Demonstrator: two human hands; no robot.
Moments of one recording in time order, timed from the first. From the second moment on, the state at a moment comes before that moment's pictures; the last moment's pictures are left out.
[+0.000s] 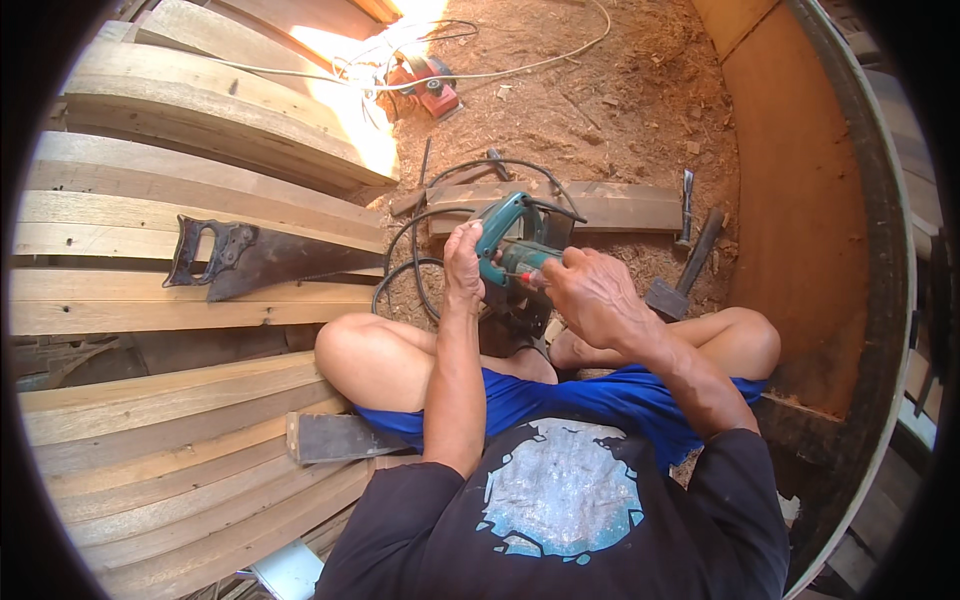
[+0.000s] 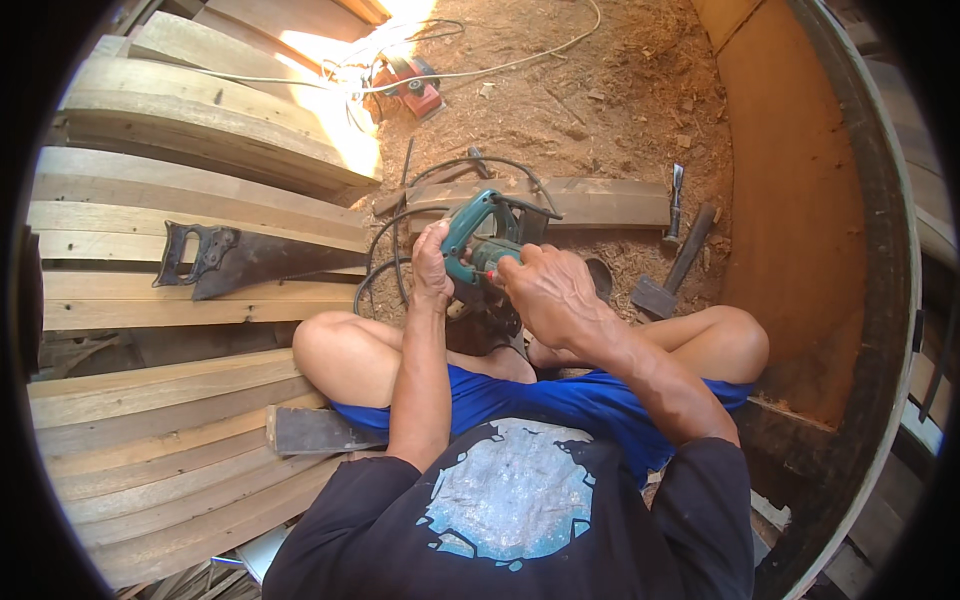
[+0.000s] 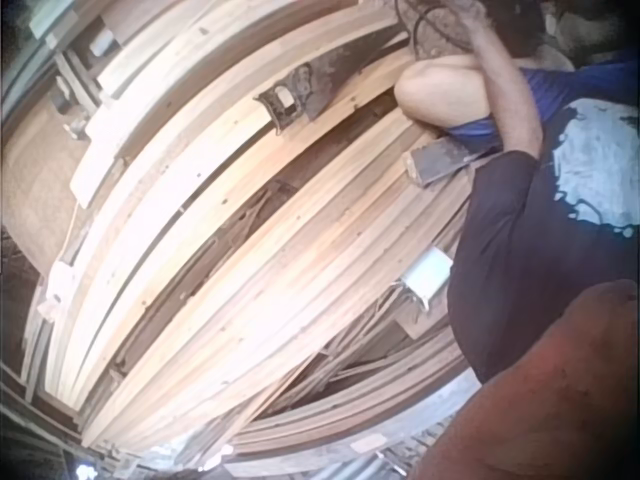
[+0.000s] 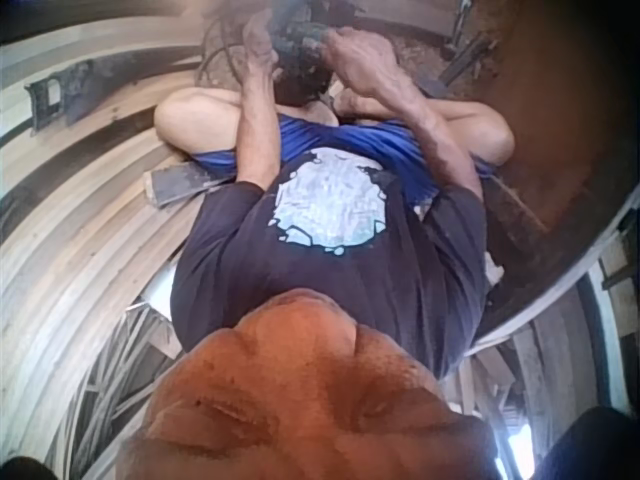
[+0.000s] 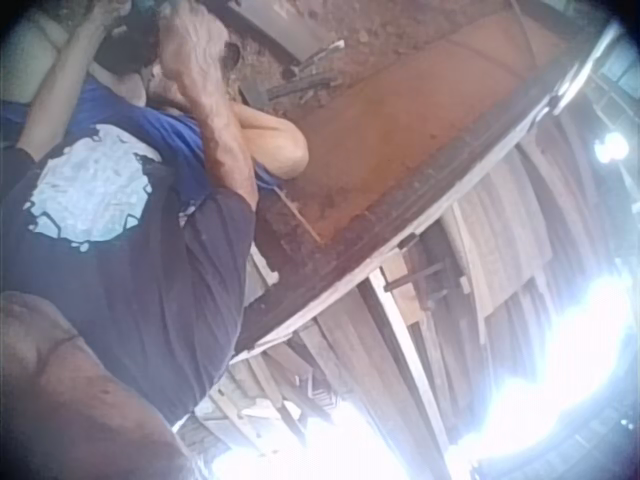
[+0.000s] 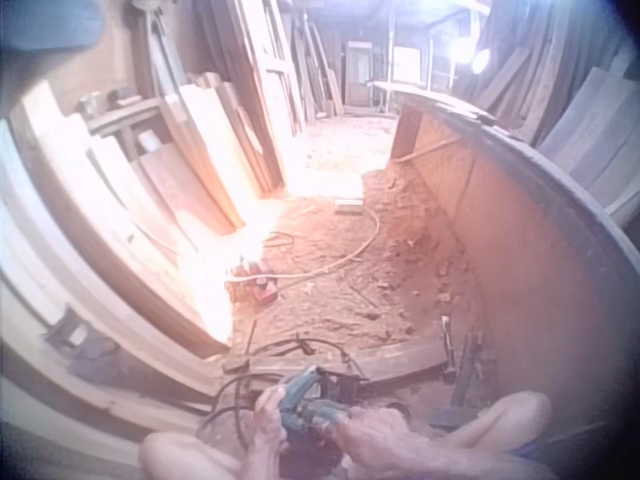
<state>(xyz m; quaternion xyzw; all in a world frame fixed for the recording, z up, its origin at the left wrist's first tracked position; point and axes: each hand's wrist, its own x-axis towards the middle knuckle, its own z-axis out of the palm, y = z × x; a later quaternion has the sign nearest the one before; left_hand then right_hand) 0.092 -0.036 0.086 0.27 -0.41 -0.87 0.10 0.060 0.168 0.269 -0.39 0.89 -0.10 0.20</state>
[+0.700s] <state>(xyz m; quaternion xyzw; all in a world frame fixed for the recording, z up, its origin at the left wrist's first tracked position) 0.093 -0.037 0.084 0.28 -0.41 -0.86 0.10 0.065 0.187 0.277 -0.39 0.88 -0.23 0.17</state>
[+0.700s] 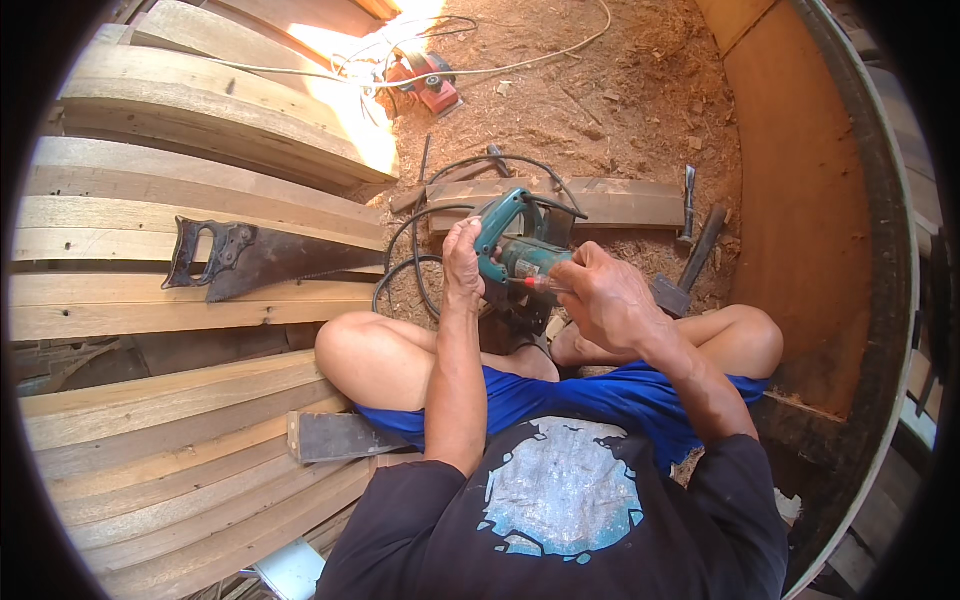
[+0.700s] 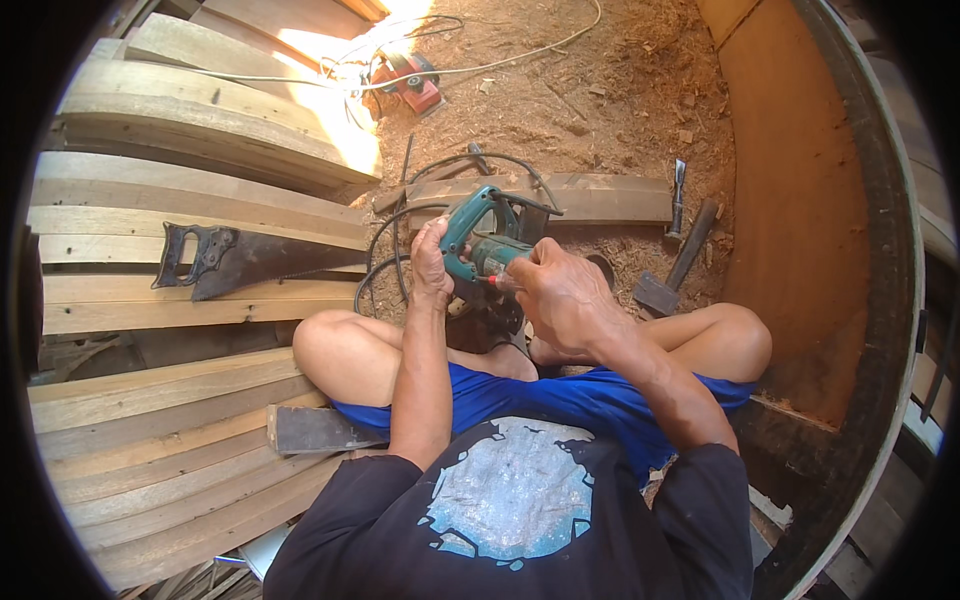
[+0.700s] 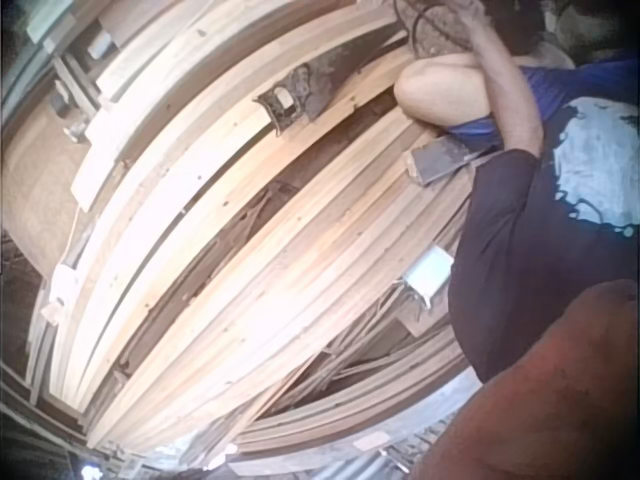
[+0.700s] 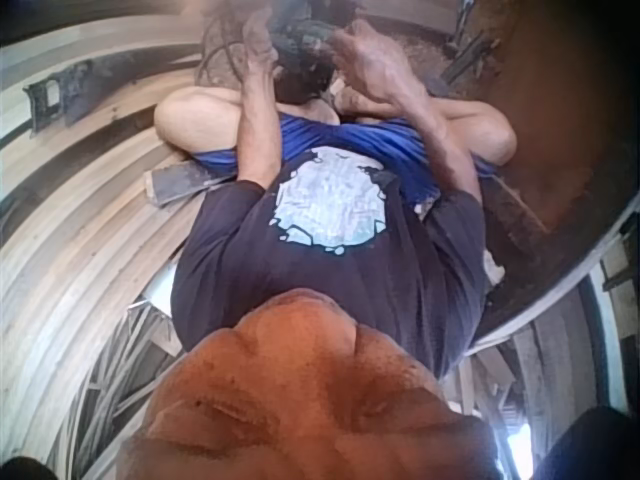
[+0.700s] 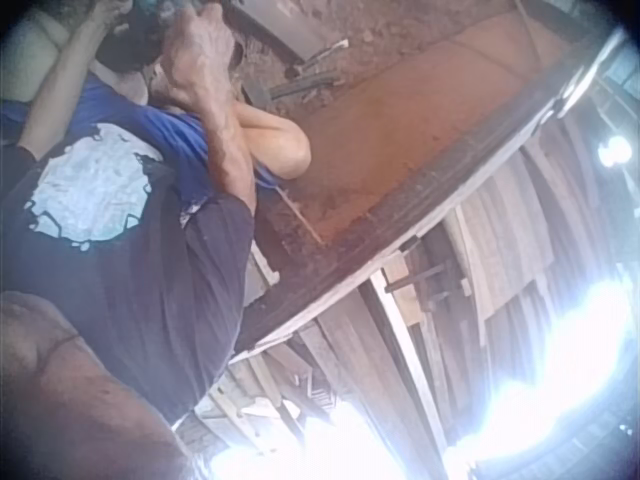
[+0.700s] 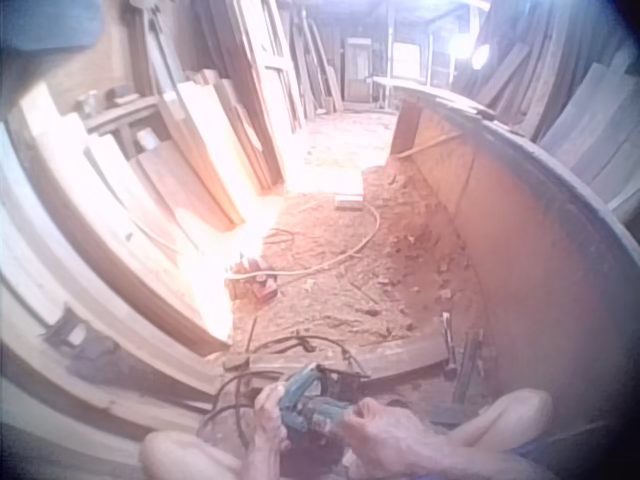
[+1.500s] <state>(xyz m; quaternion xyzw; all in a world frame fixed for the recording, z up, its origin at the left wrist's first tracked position) 0.096 -0.038 0.082 0.29 -0.41 -0.86 0.11 0.089 0.165 0.257 -0.29 0.89 -0.23 0.25</state>
